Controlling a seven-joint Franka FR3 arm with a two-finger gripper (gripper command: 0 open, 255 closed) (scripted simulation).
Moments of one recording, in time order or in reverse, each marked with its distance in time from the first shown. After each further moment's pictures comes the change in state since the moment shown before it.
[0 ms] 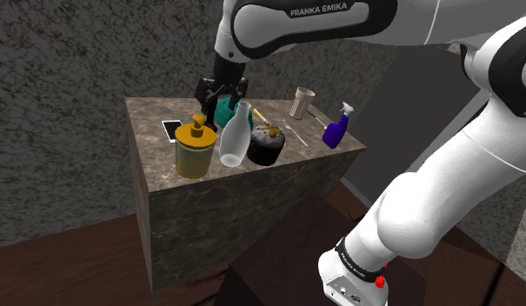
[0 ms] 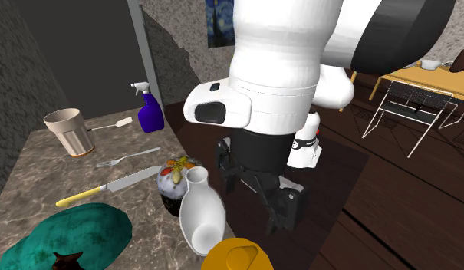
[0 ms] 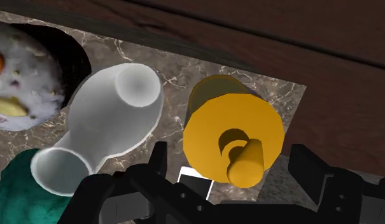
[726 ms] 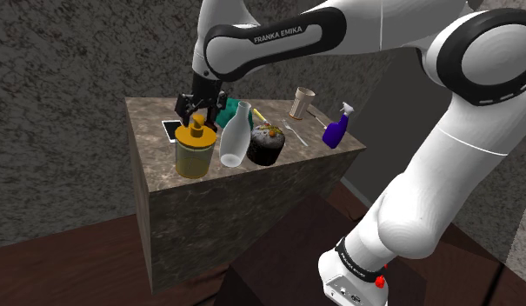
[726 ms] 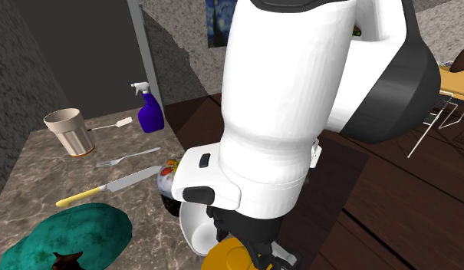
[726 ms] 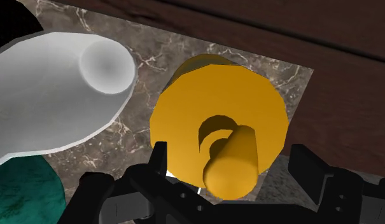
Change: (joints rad) arm 0.017 0.194 0.019 0.074 -0.053 0.115 0.060
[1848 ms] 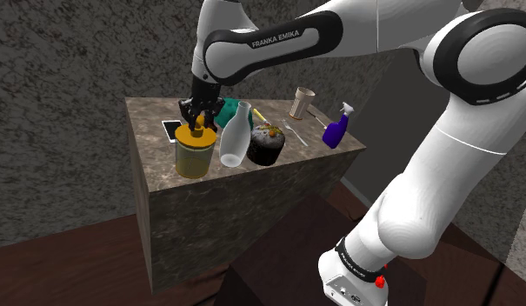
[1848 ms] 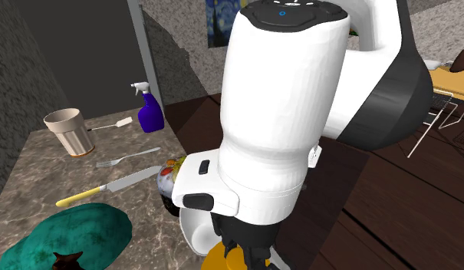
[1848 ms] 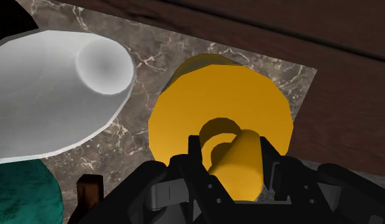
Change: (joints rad) arm 0.000 0.012 -0.001 -0.008 -0.004 0.021 0.002
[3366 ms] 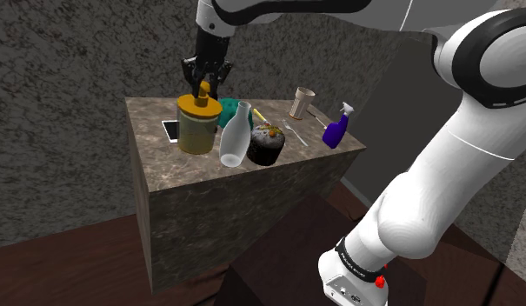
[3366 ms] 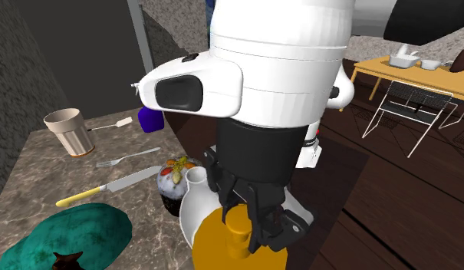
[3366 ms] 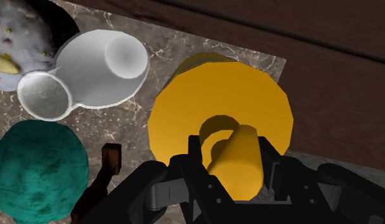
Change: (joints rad) arm -0.002 -0.069 0.001 0.200 0.025 -0.268 -0.025
